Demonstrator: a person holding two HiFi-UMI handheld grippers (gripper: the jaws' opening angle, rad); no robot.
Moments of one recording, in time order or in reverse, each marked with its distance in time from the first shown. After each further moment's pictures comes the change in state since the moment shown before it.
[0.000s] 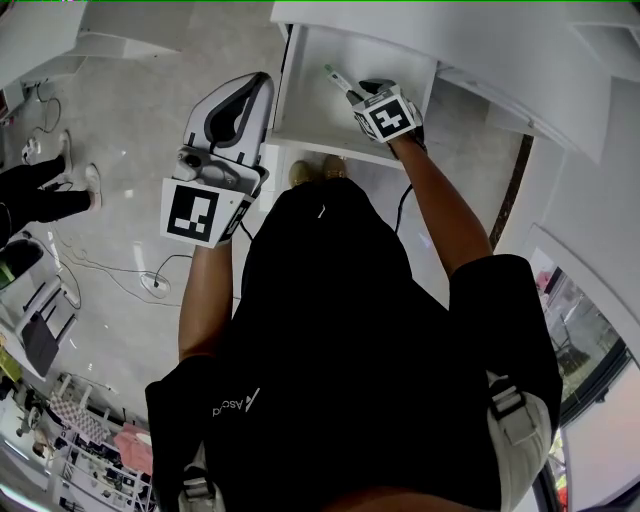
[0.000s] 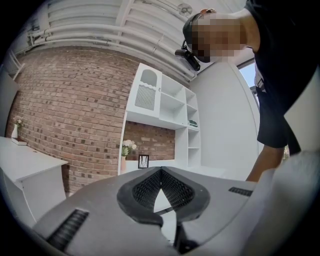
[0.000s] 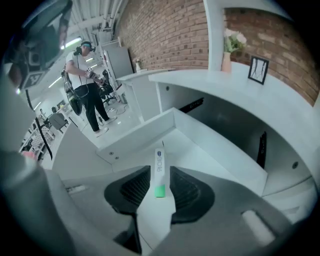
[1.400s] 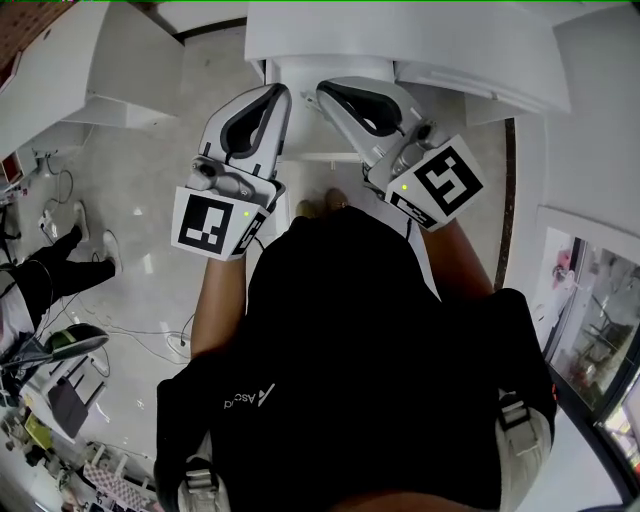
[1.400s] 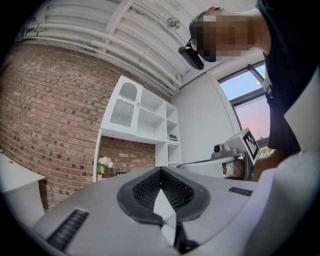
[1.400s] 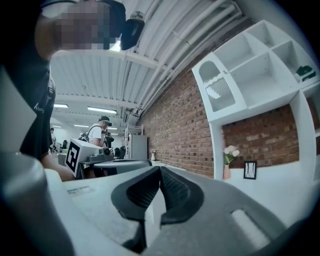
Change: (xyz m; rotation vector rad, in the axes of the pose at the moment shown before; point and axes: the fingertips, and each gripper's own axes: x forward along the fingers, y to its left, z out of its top) left arm -0.018 -0.110 0.088 0.045 -0.129 -0.197; right arm -0.375 0.131 0.155 -0.113 -1.040 0.047
